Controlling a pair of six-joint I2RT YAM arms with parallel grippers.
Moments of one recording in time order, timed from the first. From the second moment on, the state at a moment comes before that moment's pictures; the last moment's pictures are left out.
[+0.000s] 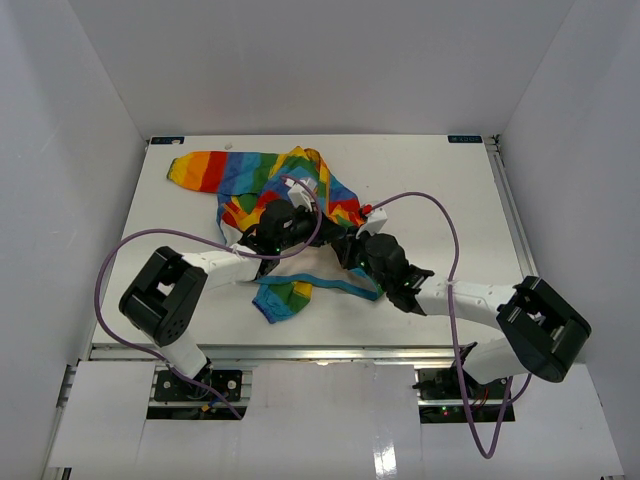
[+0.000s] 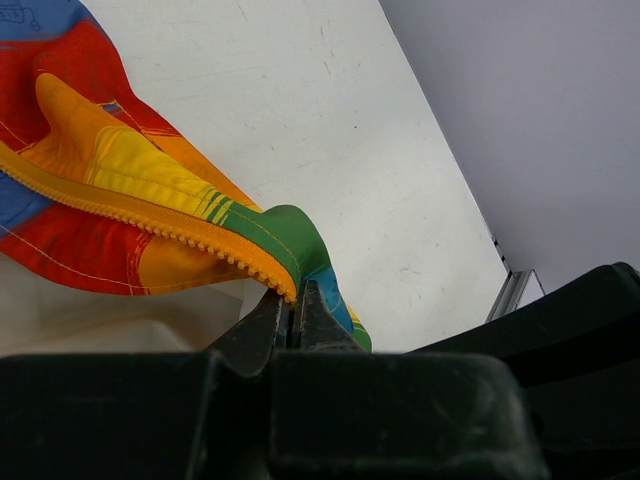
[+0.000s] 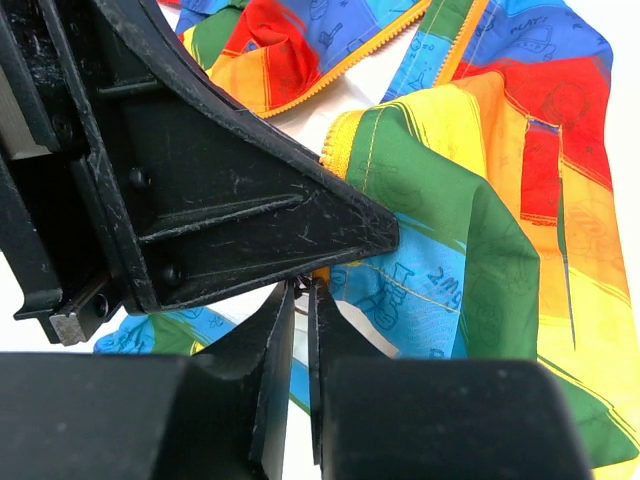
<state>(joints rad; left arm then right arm) -0.63 1.66 0.84 0.57 0.32 -0.66 0.88 1.39 0.61 0.51 0.26 0.43</state>
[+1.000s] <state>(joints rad) -0.63 1.50 0.69 0.79 0.30 -0.63 0.90 1.10 0.45 0.46 0.18 0.36</state>
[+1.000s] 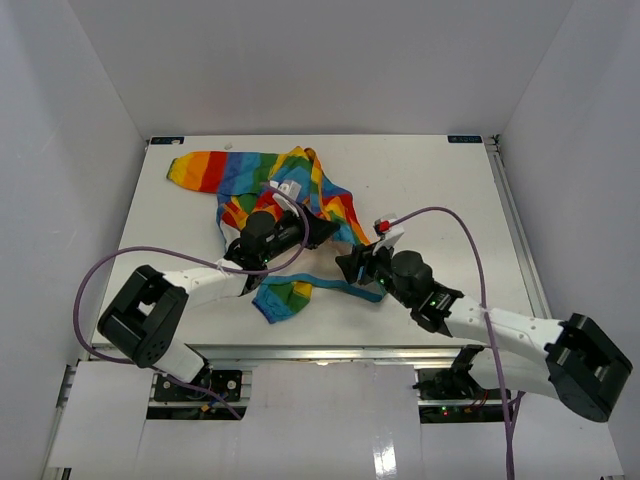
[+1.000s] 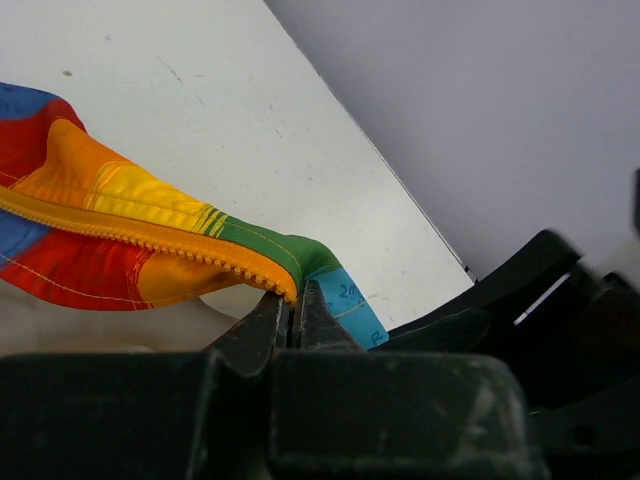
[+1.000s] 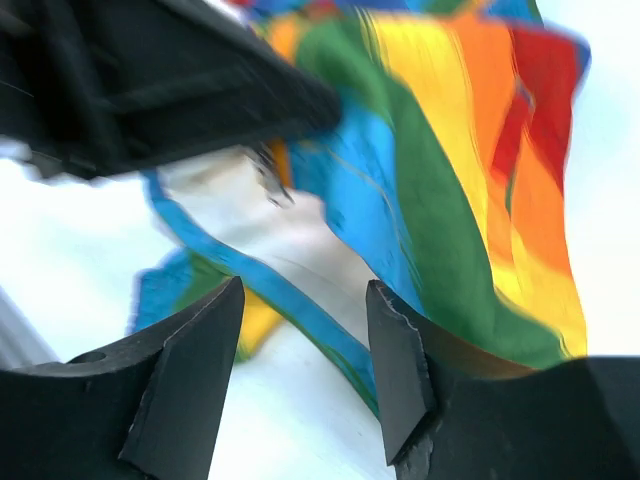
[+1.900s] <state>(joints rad) -0.63 1.49 0.63 1.00 0.61 -0.58 0.68 0.92 0.49 0.36 -0.35 0.22</state>
